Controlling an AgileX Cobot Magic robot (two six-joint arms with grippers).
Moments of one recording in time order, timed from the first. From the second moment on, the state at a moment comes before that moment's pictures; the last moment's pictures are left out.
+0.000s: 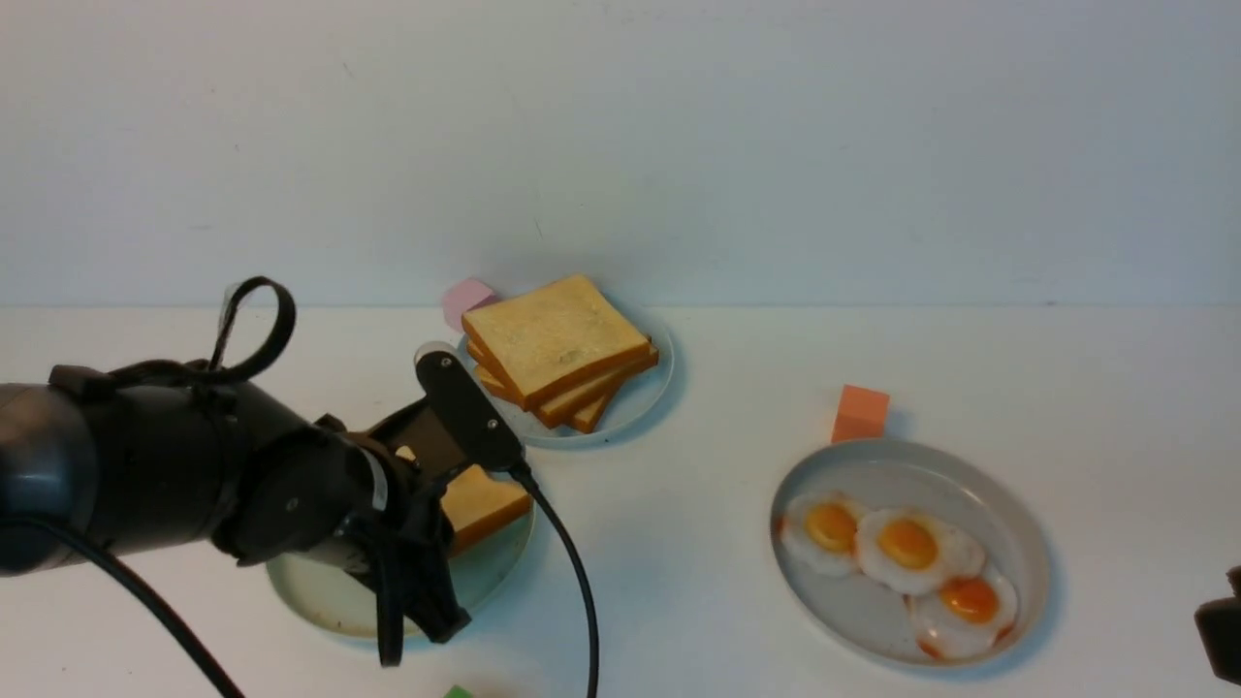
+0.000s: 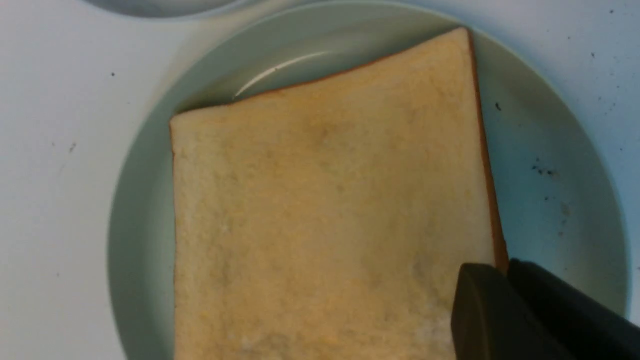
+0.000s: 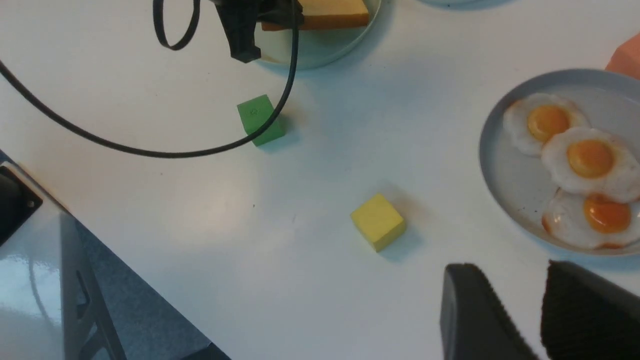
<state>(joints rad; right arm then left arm) 0.49 0.70 -0.95 0.30 1.08 -0.16 -0.44 1.65 -0.85 0.21 0.26 0.31</state>
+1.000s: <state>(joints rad) 0.49 1.21 -0.99 0.15 0.93 -0.23 -0.44 0.80 -0.85 -0.14 0.51 0.00</state>
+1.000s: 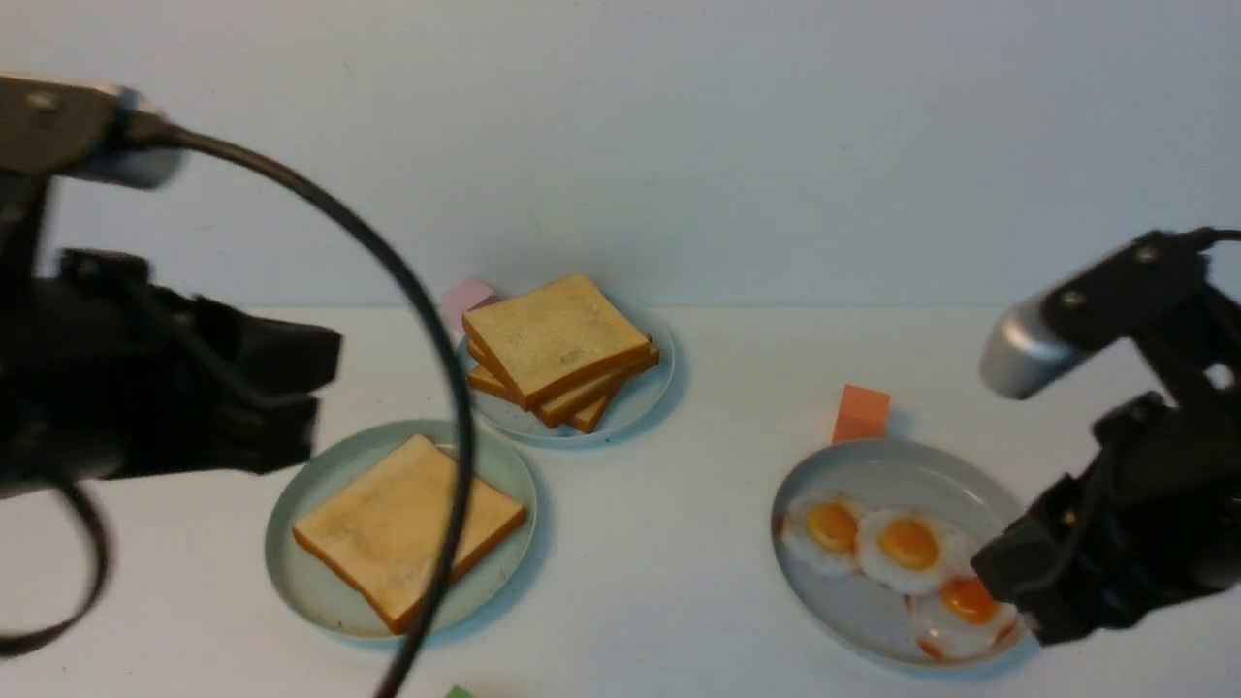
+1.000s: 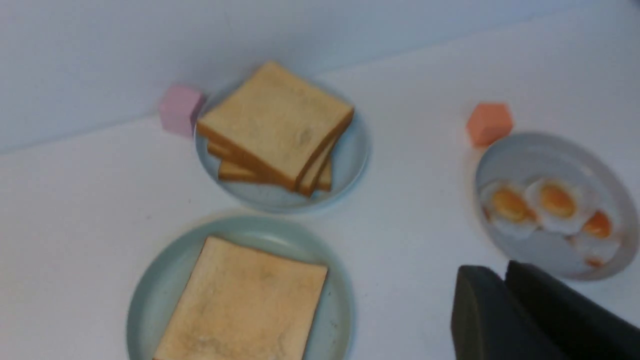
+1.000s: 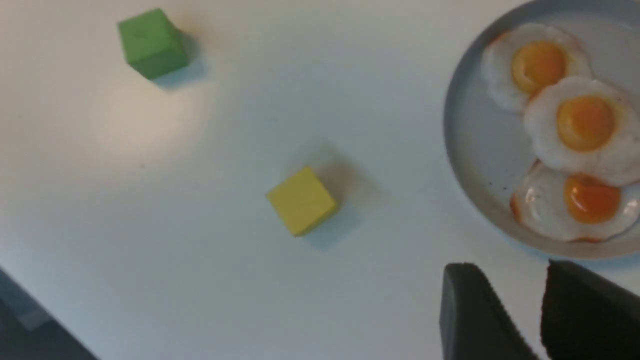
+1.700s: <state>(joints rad) 0.42 1.81 -1.21 -0.12 0.83 -0.32 -0.44 0.34 -0.65 -0.26 0.62 -0.01</state>
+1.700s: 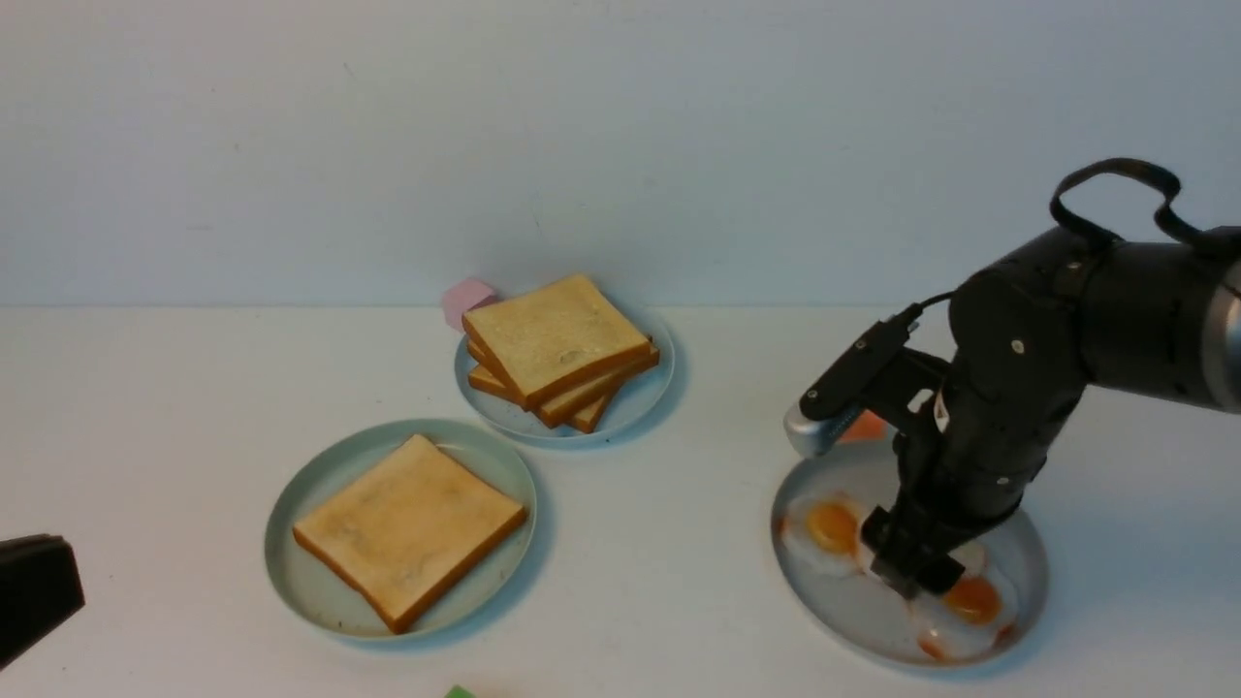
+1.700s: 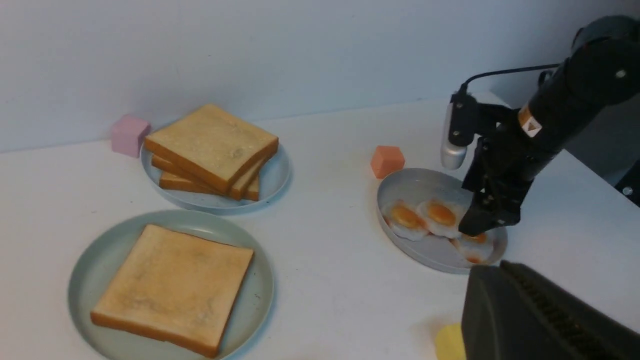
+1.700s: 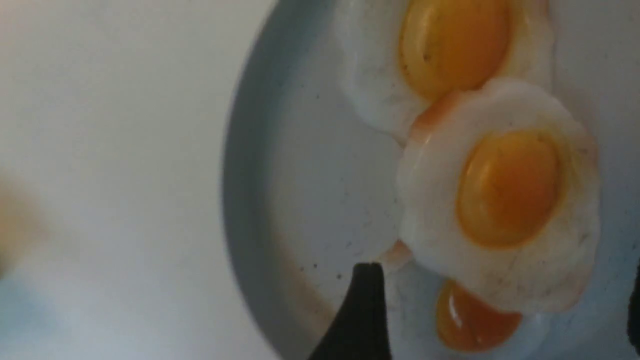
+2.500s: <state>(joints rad) 0.37 1.98 -1.30 -0.05 0.81 -0.45 -0.44 0.34 -0.65 -0.27 0.62 -0.01</state>
